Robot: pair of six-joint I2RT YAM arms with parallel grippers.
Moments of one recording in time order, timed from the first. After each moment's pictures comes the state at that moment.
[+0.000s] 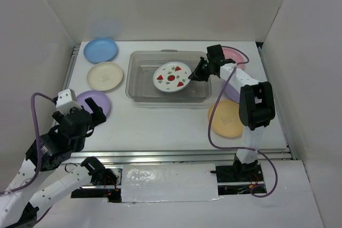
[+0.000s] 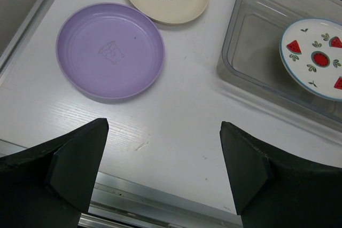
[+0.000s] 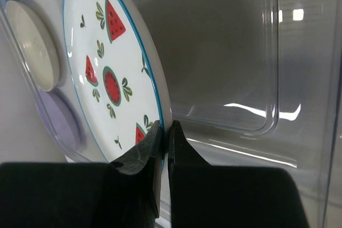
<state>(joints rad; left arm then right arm) -0.68 0.55 1.00 -1.08 -0.81 -0.76 0.23 1.91 1.47 -0.41 -0.34 0.74</state>
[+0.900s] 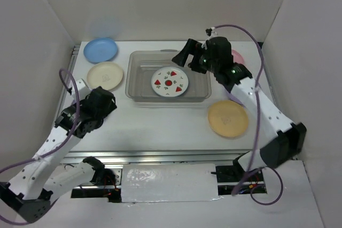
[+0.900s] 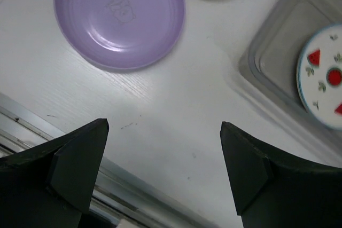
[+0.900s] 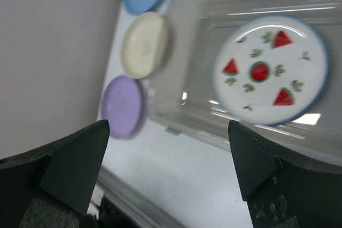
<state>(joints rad) -0.61 0.86 1.07 -1.17 -0.79 -1.02 0.41 1.54 1.51 -0.40 -0.16 0.69</state>
